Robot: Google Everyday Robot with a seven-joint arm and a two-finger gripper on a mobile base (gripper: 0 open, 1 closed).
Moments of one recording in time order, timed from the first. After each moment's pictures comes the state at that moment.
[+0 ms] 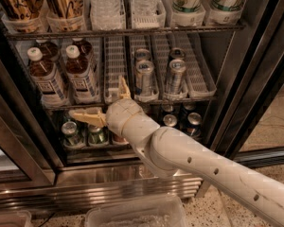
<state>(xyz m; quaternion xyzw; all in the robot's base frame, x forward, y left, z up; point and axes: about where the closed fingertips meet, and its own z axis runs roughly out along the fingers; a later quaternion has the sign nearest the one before) 0.574 0.109 0.845 -0.29 0.61 0.23 0.70</state>
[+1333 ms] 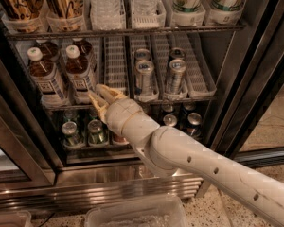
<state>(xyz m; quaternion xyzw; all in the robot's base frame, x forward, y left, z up) 0.574 0.111 0.846 -0.29 0.61 0.23 0.70</state>
